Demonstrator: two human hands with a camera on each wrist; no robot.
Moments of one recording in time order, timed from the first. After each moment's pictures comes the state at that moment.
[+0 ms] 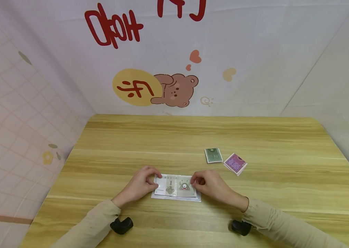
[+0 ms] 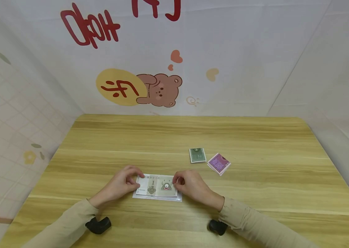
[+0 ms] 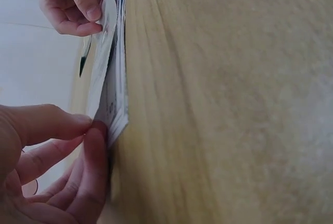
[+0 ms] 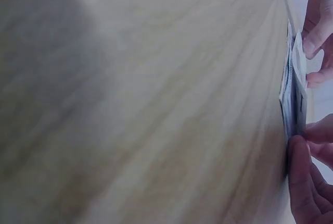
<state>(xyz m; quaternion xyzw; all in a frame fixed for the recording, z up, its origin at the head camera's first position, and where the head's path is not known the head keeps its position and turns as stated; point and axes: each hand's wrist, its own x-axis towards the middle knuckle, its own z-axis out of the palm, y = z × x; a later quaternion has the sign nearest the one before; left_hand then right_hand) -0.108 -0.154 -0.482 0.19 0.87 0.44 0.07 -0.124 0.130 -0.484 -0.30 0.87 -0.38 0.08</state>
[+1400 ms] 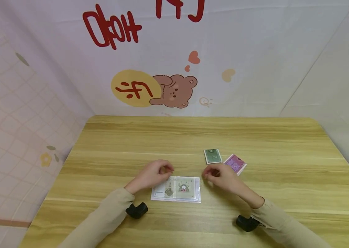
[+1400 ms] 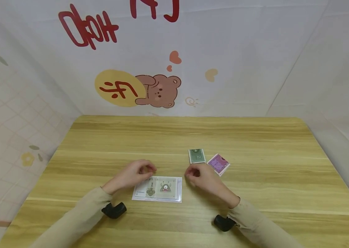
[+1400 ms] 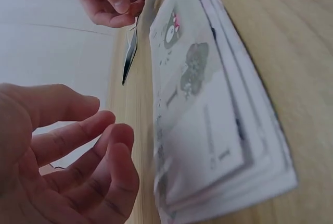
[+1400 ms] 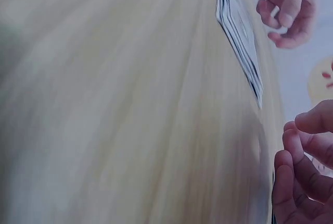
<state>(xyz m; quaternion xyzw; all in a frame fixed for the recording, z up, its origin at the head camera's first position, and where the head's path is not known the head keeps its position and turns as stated) -0.143 -0.118 -0.460 0.25 0.87 0.40 0.12 -0.140 0.172 -0.482 -0.25 0.87 -0.42 0.07</state>
